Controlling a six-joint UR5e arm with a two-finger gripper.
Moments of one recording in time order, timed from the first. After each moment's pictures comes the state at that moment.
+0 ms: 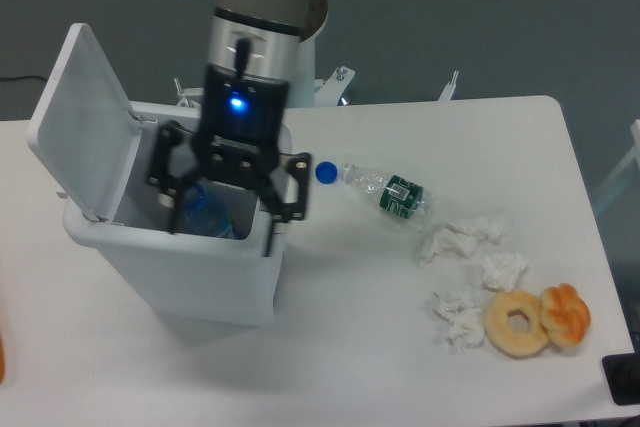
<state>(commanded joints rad) 2.43 -1.76 -1.47 -0.84 1.26 0.38</state>
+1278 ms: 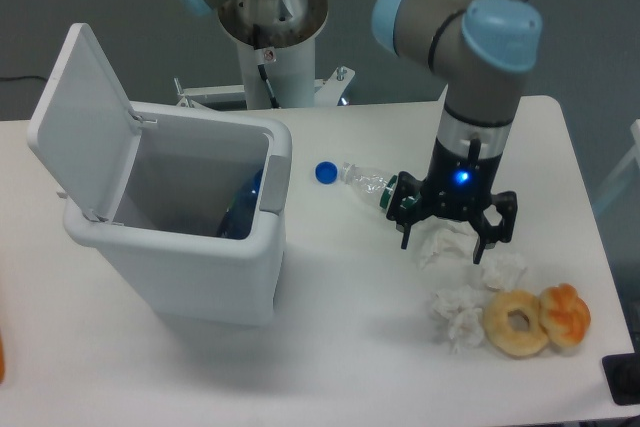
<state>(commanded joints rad) 2.68 -1.94 -1.59 -0.96 1.39 1.15</state>
